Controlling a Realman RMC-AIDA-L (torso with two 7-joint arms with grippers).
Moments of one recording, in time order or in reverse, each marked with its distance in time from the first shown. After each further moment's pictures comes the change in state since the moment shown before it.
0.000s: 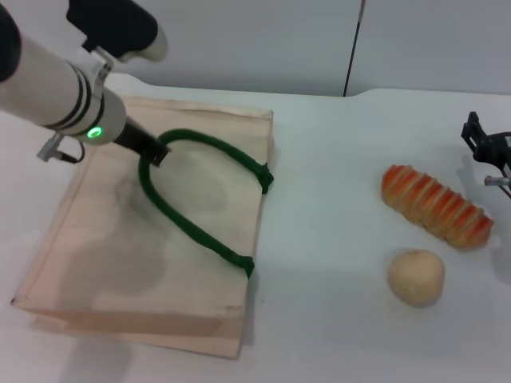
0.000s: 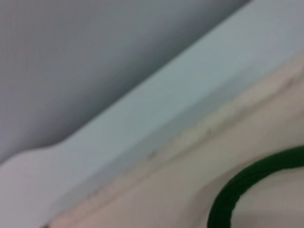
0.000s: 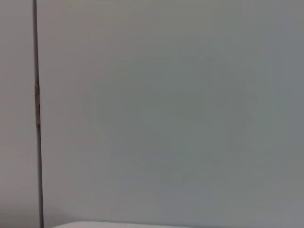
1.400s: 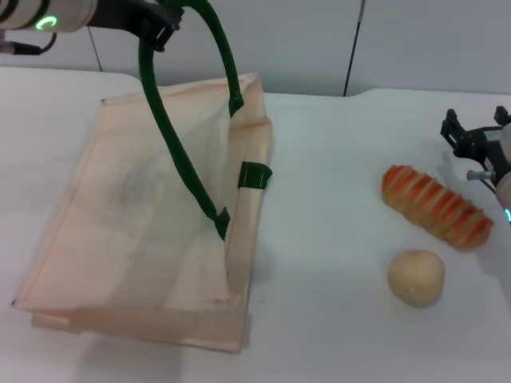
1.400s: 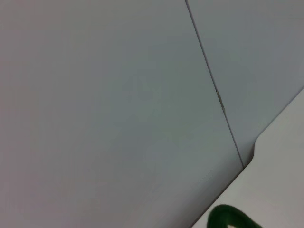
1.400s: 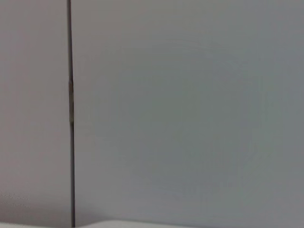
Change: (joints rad) left arm 0.146 0.002 0.000 0.787 -0.005 -0.262 -0.027; right arm 0.028 -0.015 -0.006 -0.042 -0.002 -0.063 -0.017
